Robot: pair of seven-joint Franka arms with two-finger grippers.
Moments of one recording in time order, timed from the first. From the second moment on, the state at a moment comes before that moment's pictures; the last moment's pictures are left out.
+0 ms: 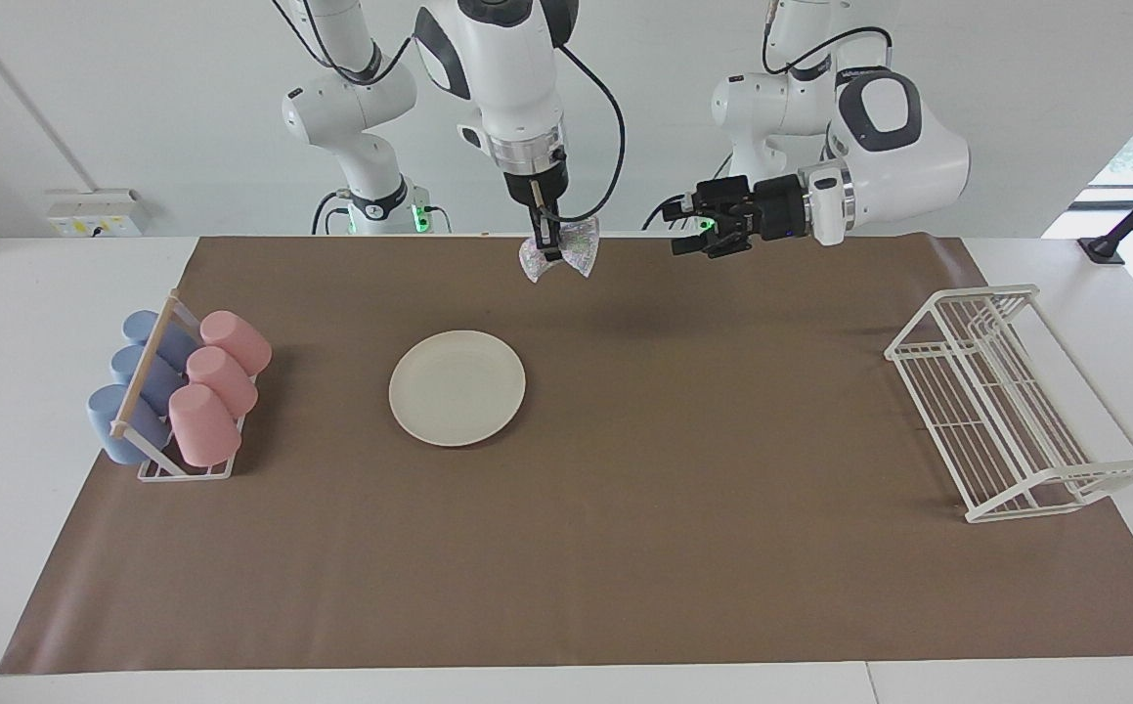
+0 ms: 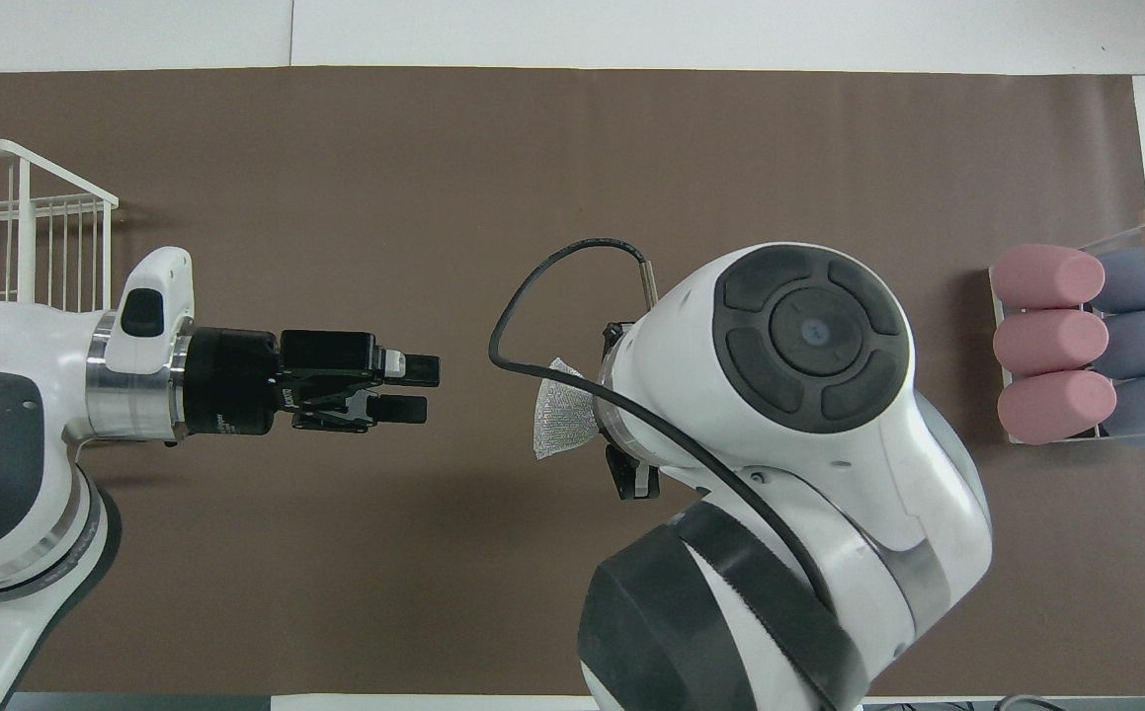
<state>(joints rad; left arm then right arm) -0.20 -0.14 -0.04 -2.18 -1.38 1.78 0.16 0.57 0.06 0.02 -1.66 0.15 1.76 2.11</state>
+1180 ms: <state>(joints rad) -0.37 0.06 -0.03 -1.99 -1.39 1.75 0.15 0.57 0.06 0.02 -1.66 0.15 1.76 2.11</state>
